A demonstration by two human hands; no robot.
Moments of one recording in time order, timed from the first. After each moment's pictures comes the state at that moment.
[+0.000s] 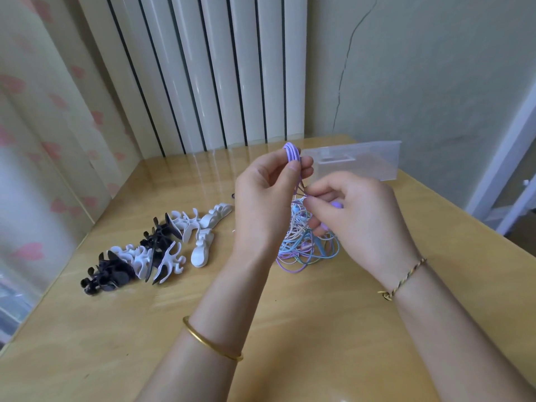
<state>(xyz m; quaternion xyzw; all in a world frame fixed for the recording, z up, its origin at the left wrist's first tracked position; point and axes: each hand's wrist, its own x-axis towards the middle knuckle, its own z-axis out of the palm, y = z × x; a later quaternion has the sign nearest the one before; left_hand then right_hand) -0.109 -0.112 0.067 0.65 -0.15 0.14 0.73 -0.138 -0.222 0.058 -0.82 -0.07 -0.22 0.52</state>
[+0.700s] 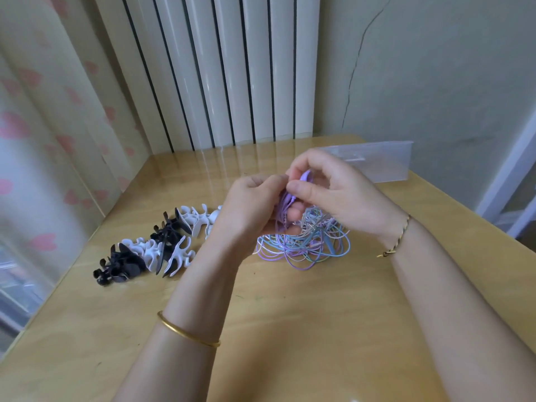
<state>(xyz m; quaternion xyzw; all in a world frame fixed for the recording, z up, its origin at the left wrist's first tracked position) -0.103 -0.076 0.070 0.70 -0.08 -0.06 0.71 -0.100 -0.220 0.067 -0.79 -0.26 -0.09 0.54</state>
